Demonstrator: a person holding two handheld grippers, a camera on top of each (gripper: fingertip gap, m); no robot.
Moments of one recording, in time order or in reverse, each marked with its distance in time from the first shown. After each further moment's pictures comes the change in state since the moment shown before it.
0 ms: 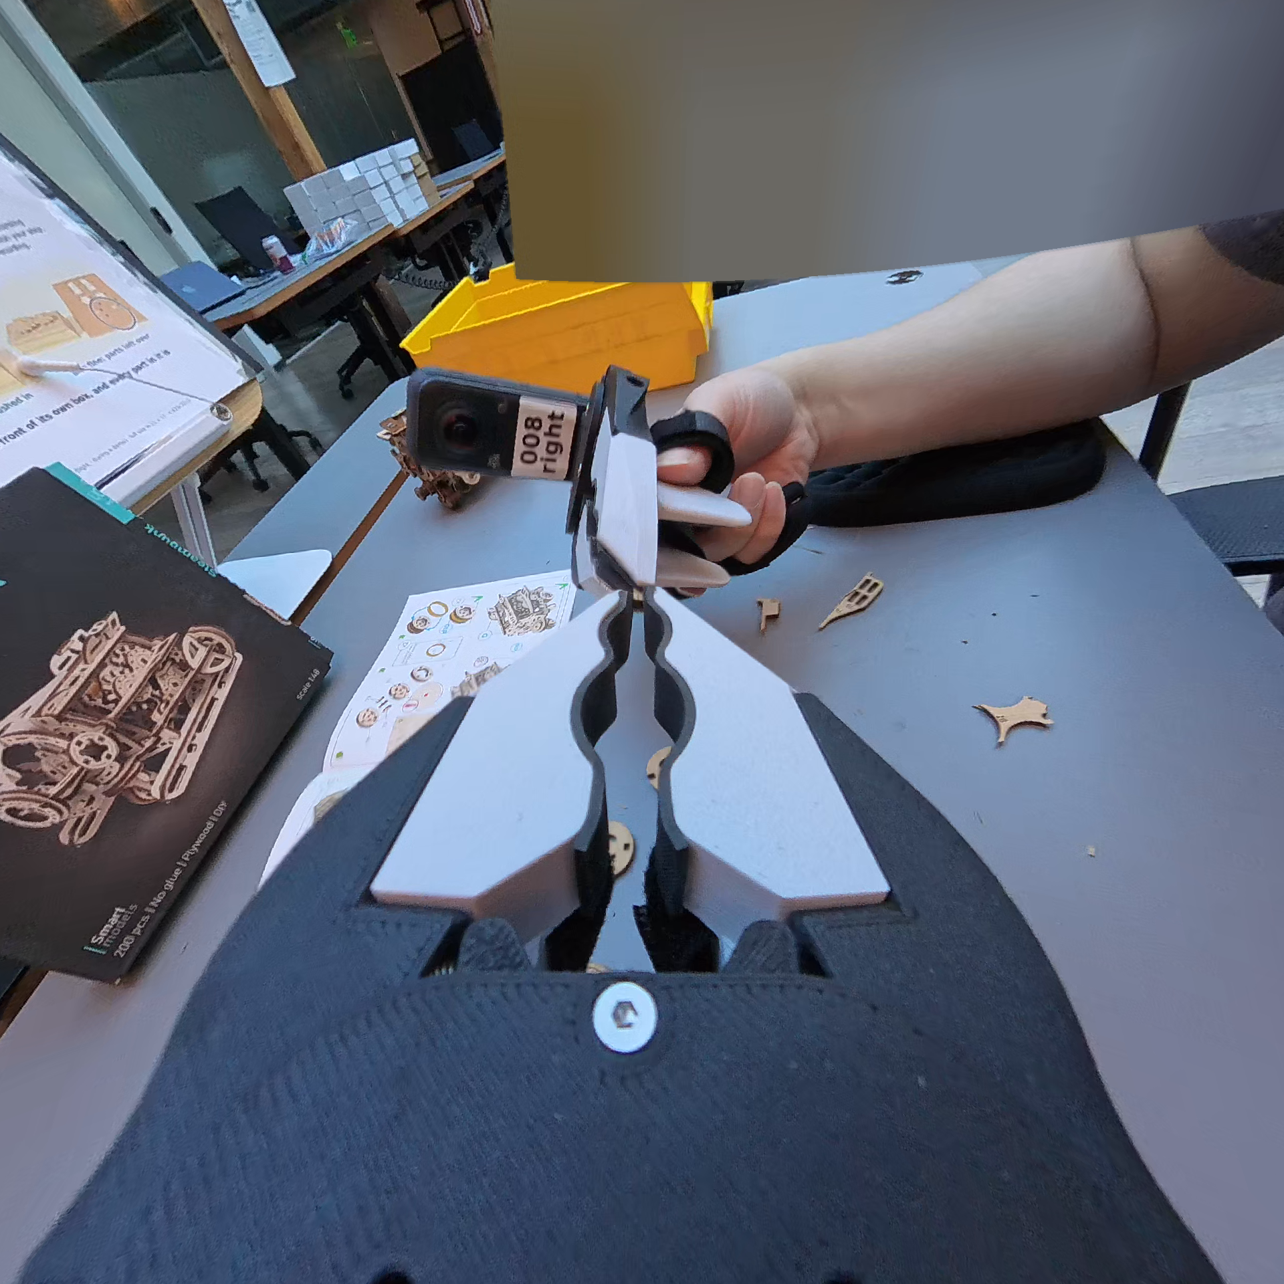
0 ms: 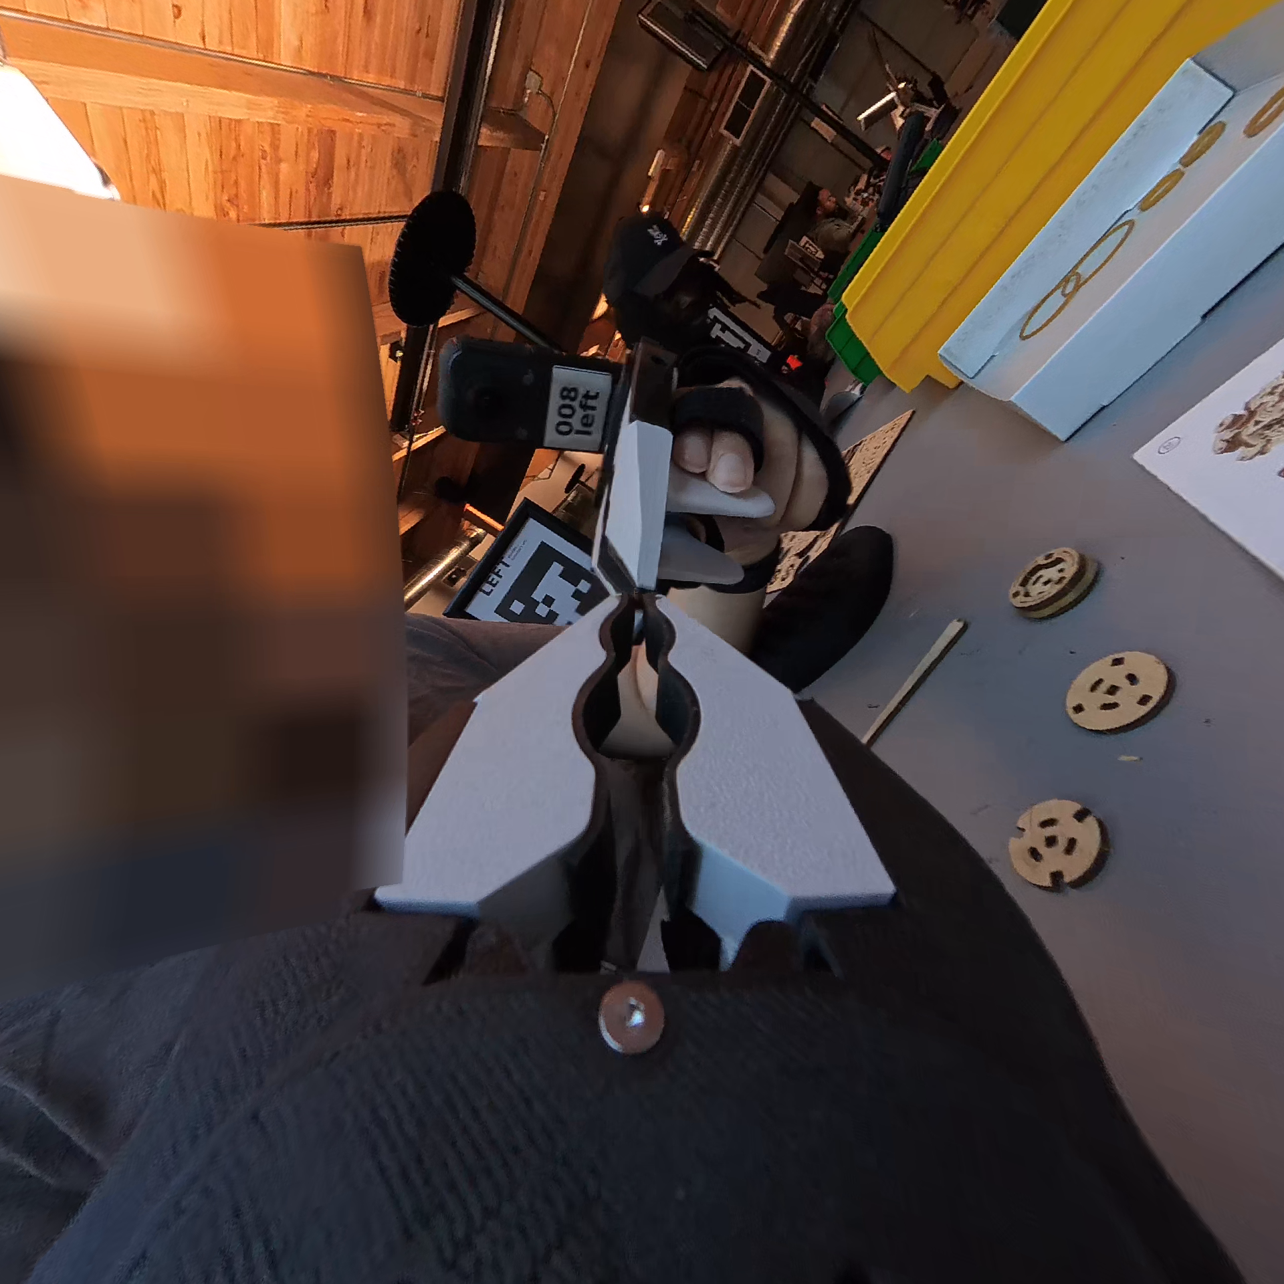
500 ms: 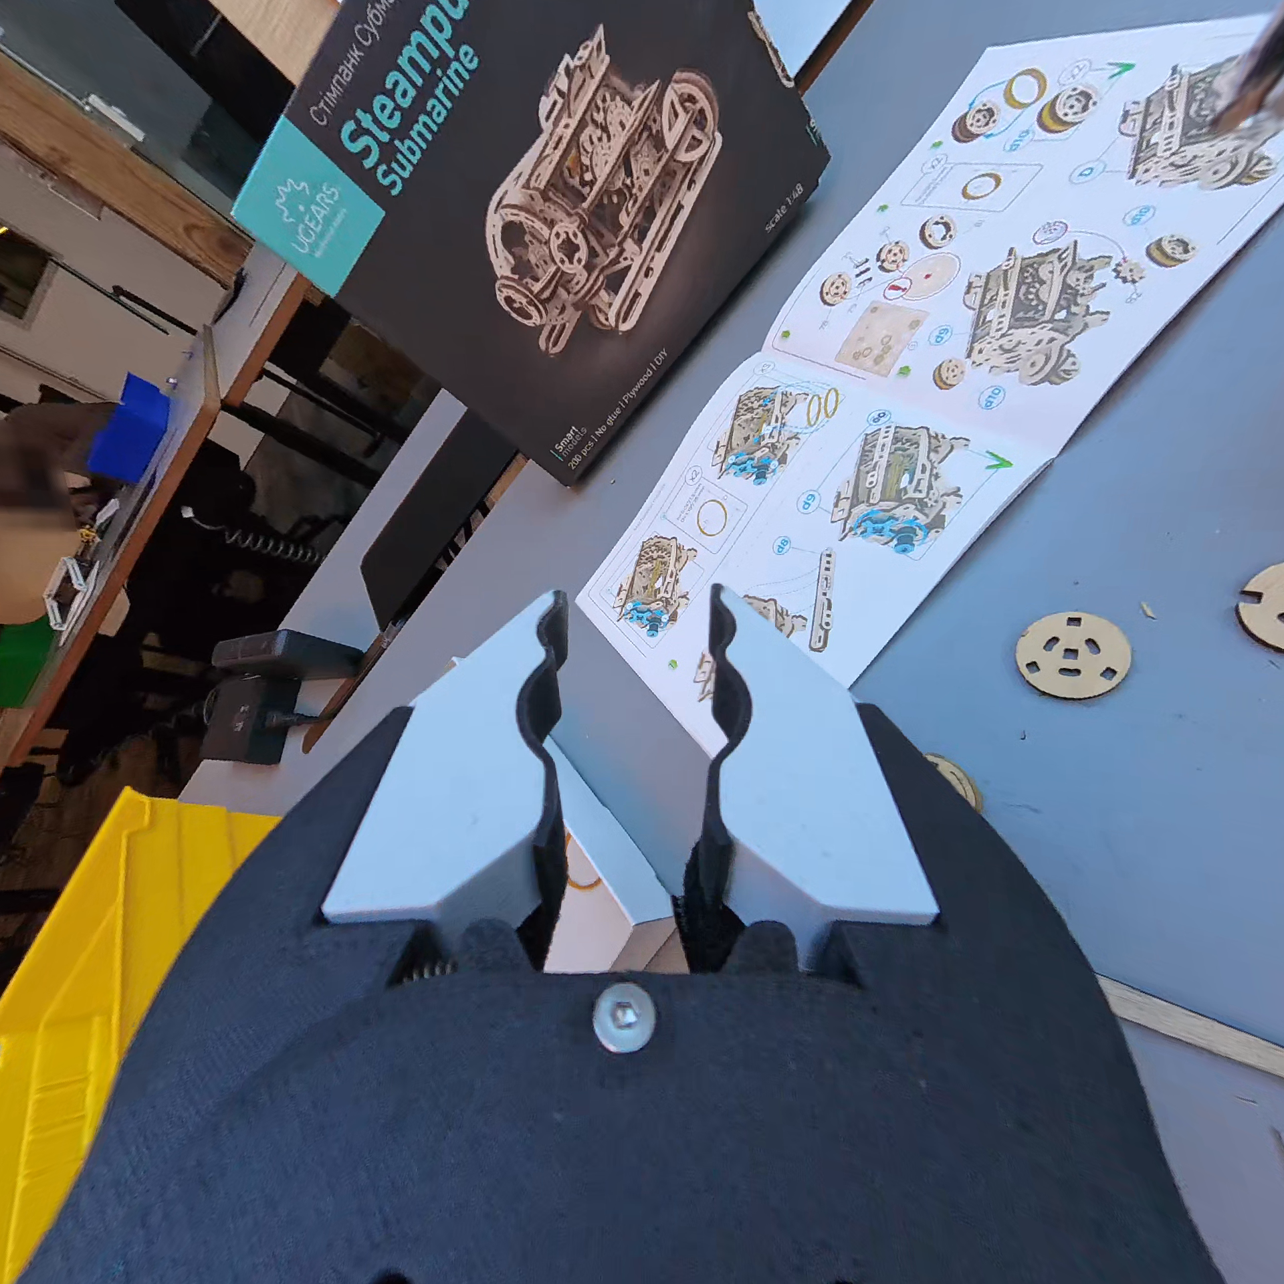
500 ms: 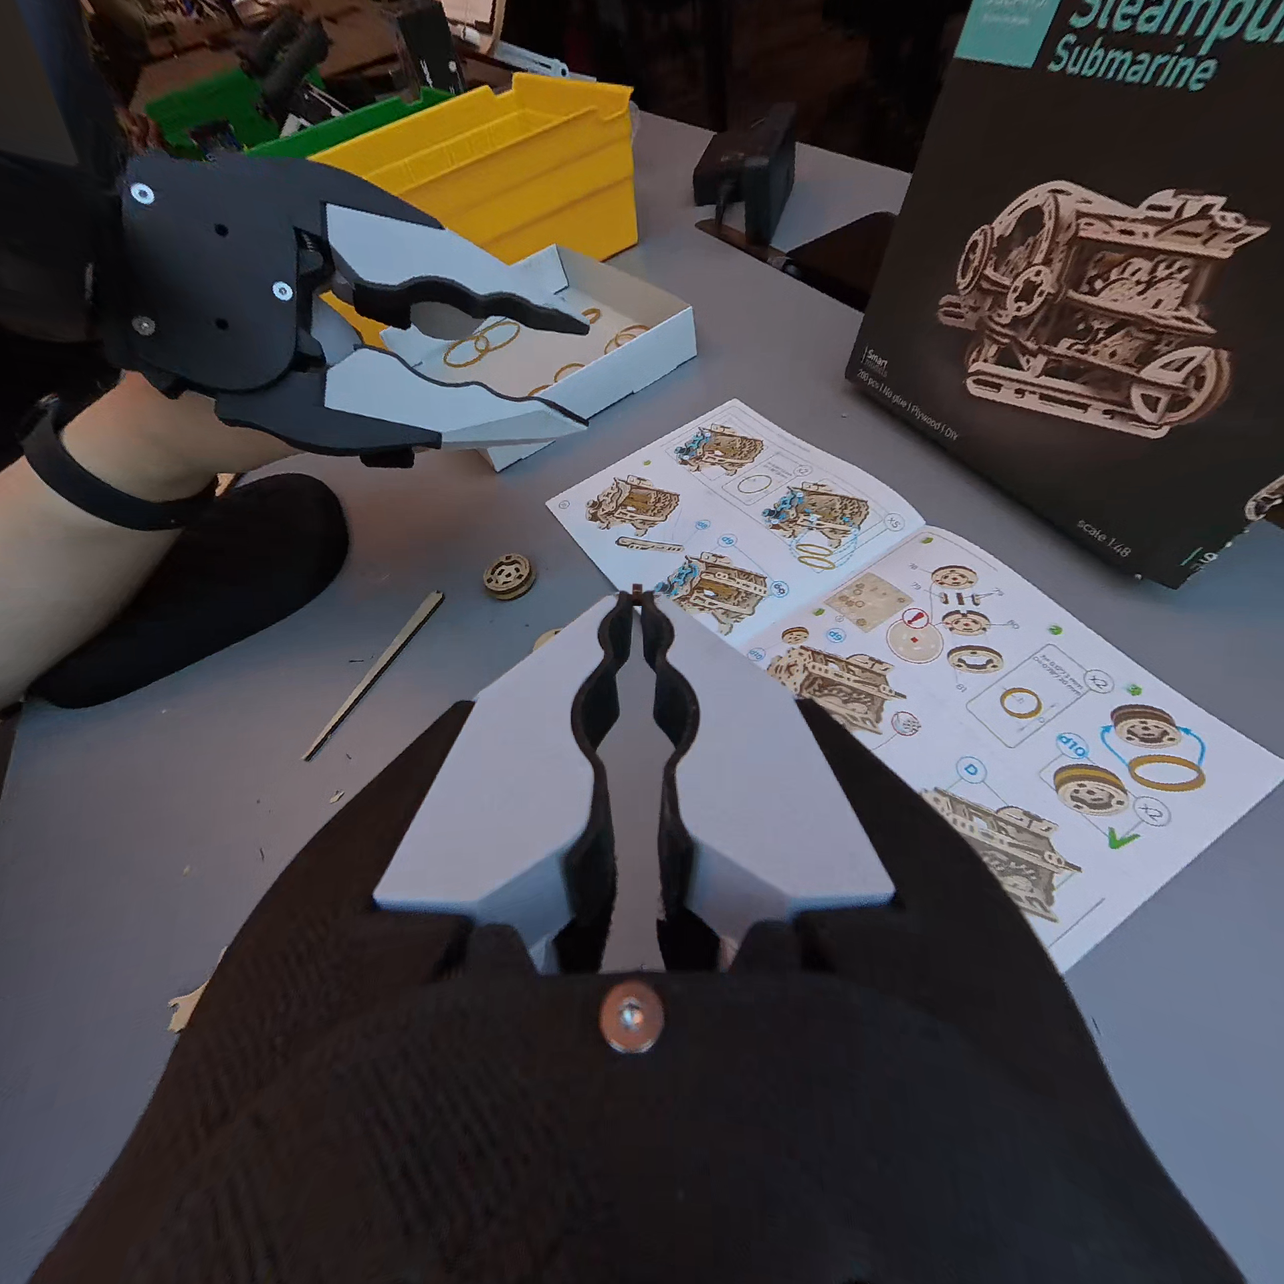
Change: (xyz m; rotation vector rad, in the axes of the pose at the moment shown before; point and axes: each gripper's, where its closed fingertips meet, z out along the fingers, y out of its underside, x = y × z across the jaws) left arm -0.117 0.101 -0.056 -0.692 -0.797 0.000; right arm 0.054 -0.041 -0.067 -0.083 0.935 -0.708
